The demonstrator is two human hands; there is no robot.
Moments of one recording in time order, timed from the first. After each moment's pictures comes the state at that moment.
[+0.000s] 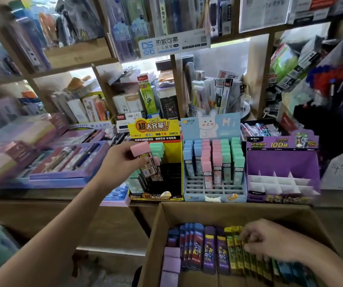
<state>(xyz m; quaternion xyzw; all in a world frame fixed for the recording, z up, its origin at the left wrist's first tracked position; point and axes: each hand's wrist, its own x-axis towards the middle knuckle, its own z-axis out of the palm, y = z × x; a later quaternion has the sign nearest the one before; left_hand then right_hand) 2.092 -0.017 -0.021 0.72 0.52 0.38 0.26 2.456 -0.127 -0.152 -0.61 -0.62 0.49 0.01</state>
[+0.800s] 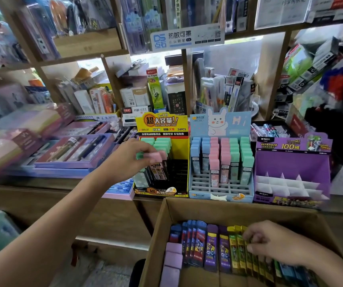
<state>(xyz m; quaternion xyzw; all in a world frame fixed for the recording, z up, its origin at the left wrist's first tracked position) 2.080 -0.008 -0.020 0.85 0.47 0.23 0.11 2.456 -0.126 -0.161 -0.61 -0.62 0.49 0.02</state>
